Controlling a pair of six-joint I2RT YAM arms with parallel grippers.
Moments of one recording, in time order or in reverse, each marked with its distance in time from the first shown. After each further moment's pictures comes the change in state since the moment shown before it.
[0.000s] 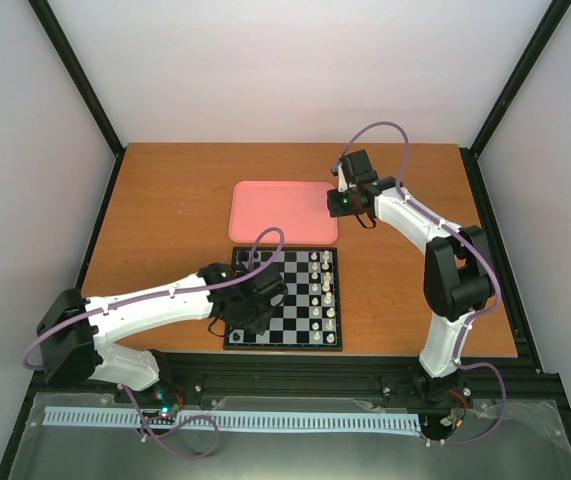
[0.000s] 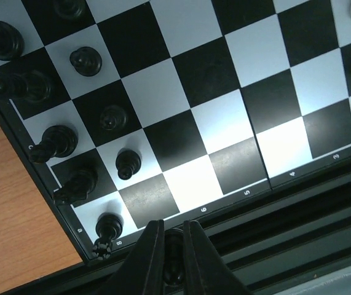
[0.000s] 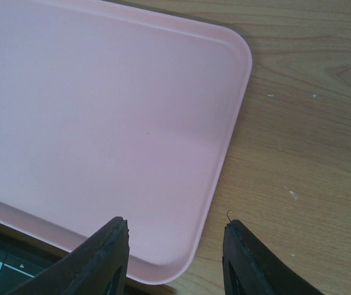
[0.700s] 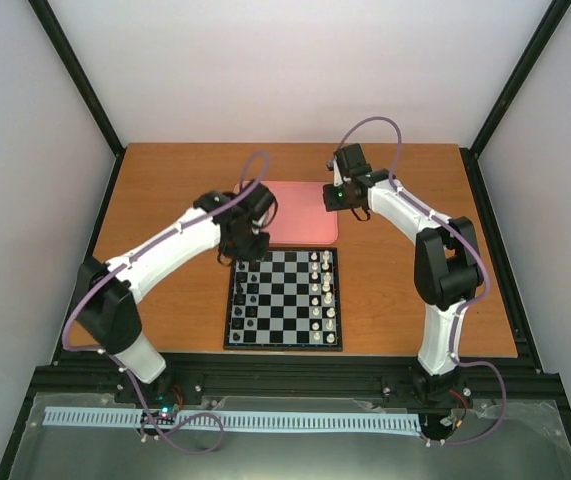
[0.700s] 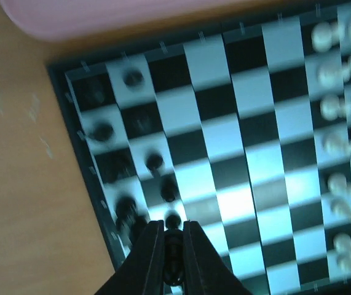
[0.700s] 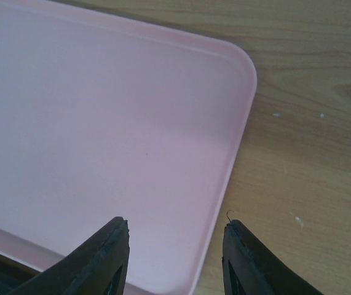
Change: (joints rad) left arm 0.423 0.292 0.475 -0.090 0.013 0.249; right arm 0.000 0.109 0.134 -0.039 0.001 -0.002
